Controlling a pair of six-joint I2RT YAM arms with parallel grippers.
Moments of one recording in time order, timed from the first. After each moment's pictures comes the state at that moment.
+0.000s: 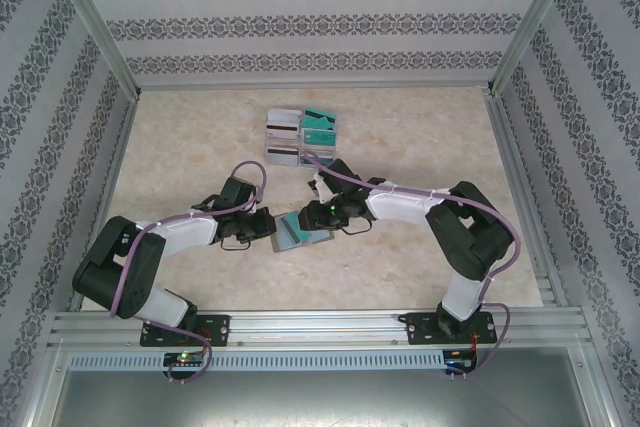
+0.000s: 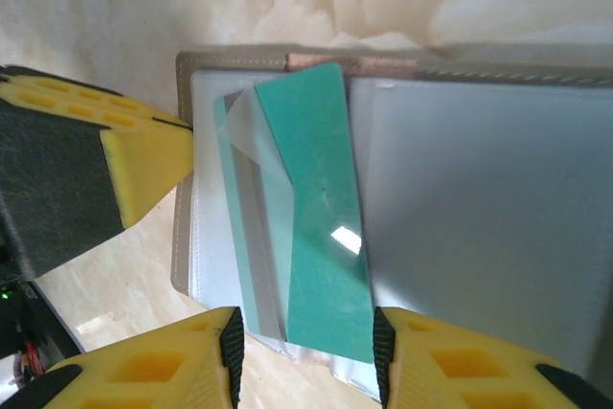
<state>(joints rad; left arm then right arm) -0.40 1.47 0.57 -0.13 0.34 -0.69 0.73 1.79 1.01 -0.27 -0.48 0.60</state>
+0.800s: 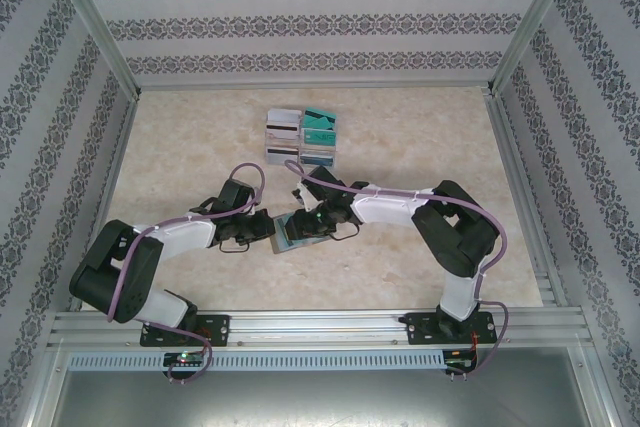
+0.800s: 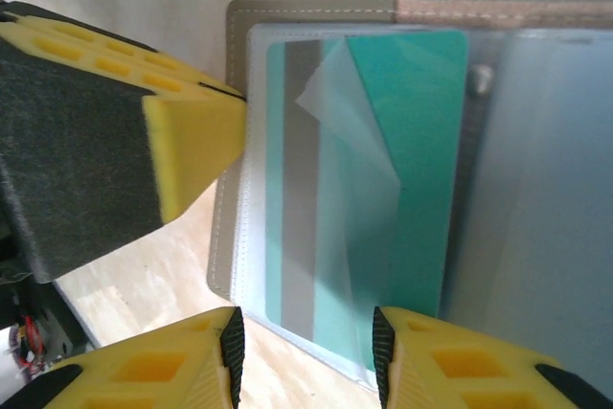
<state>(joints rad) -0.40 1.45 0.55 -0.12 0.34 -0.69 0.80 1.85 1.07 -0.29 -0.48 0.59</state>
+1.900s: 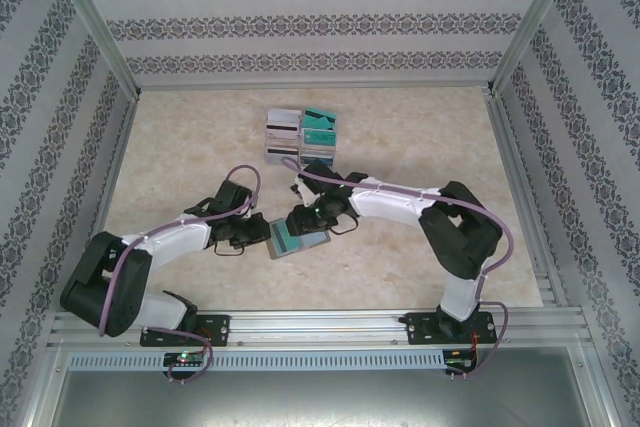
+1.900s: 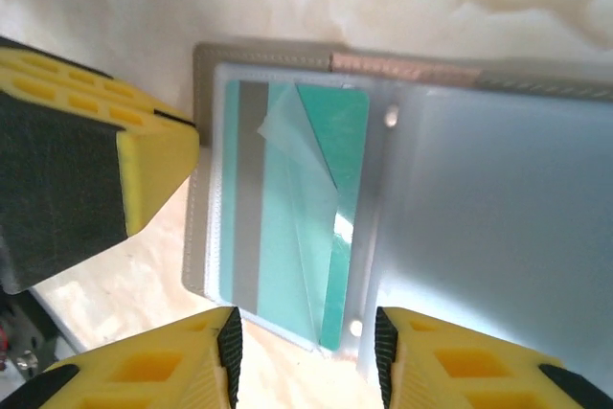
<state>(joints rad) -0.40 1.35 0.57 -0.30 0.31 -0.67 0.80 1.81 1.16 -0.47 -0.41 0.52</state>
